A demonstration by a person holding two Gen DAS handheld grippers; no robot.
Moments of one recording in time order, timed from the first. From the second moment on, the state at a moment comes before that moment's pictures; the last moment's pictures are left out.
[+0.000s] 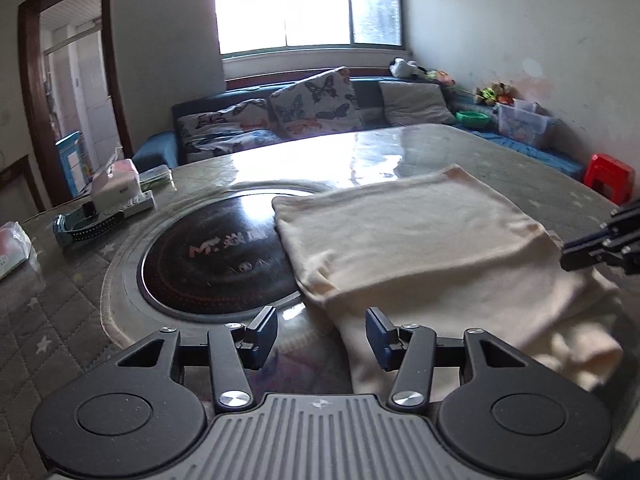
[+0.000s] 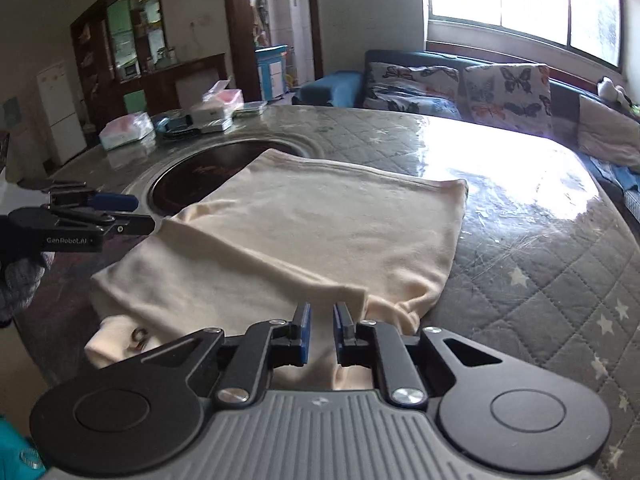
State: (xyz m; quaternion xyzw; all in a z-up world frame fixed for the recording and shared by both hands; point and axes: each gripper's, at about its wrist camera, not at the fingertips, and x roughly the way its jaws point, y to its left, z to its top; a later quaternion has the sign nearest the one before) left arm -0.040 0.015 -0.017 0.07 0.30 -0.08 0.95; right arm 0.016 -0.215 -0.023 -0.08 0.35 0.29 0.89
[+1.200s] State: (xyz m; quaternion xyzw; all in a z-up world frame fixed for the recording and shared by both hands) left arm -0.112 -0.061 -0.048 0.29 0.21 -0.24 0.90; right arm -0.036 -0.223 -0.014 -0.16 0.33 0.31 0.88
